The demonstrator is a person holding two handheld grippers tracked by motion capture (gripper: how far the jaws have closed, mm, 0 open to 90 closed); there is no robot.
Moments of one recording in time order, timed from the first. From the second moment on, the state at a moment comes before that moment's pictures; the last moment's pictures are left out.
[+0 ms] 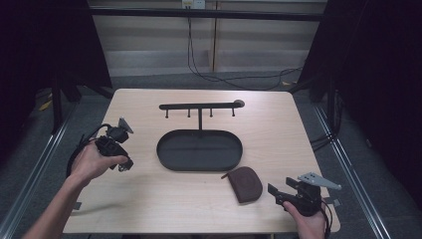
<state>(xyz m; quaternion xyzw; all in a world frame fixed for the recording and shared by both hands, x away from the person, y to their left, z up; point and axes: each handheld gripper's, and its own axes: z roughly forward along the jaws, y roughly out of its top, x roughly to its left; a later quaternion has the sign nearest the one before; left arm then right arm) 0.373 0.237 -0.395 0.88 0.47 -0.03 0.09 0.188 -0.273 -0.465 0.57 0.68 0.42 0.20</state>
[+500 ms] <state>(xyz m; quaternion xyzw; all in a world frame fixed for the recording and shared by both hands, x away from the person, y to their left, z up) 0.376 0.218 -0.358 0.89 0.45 -0.03 0.08 0.187 -0.273 -0.464 0.57 0.68 0.42 0.20</state>
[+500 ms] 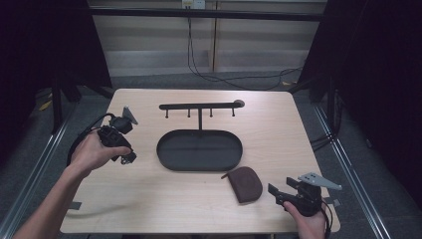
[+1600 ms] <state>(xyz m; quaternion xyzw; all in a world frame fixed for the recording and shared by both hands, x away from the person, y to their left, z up) 0.398 0.168 -0.292 0.90 0.44 0.00 0.07 0.188 -0.273 -0.465 0.57 0.68 0.42 0.19</state>
